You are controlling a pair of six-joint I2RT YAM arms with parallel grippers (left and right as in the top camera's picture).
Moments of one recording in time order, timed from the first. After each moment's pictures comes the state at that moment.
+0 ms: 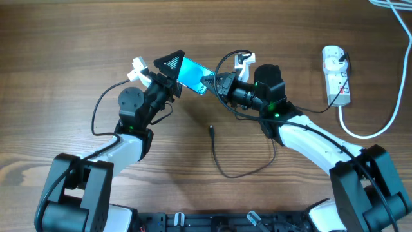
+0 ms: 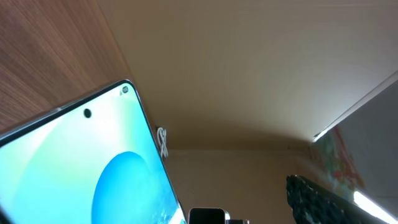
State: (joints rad) left arm -0.23 1.59 0.52 1.06 0.37 -1.54; right arm 0.46 1.62 0.80 0.54 -0.61 1.20
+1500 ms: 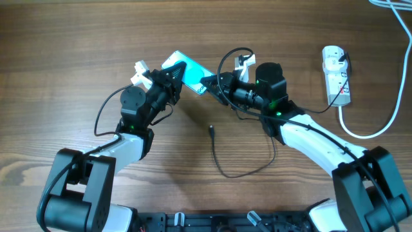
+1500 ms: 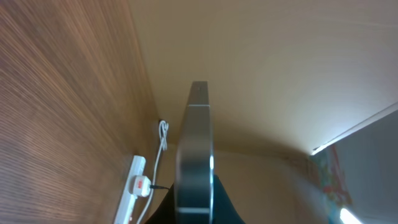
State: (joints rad) left arm -0.23 1.62 0.52 1.05 0.39 -1.64; right arm 0.45 1.61 0.81 0.47 -0.67 1.32
